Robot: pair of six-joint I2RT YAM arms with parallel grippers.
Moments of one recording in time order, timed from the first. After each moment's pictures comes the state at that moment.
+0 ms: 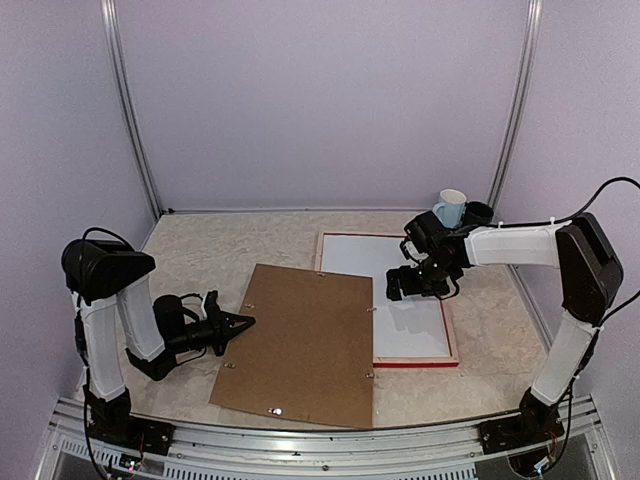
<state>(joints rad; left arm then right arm) -0.43 2.04 0.23 1.57 0.60 -1.36 0.55 1.76 1.14 -0.47 0.02 0.36</state>
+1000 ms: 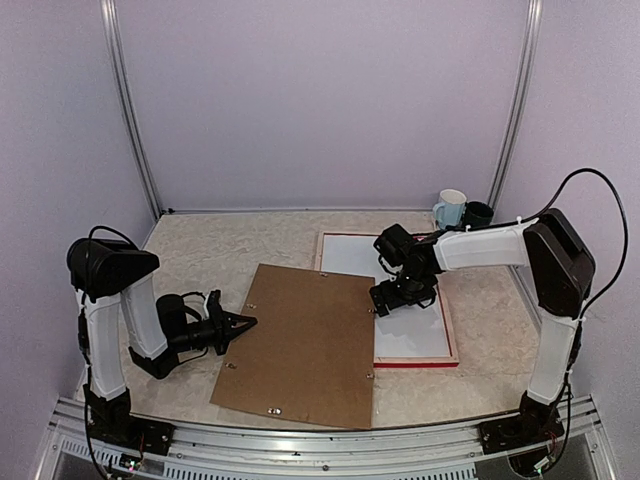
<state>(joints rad) -0.42 2.09 0.25 1.58 0.64 -1.32 0.67 1.92 1.27 -0.56 0.20 0.31</state>
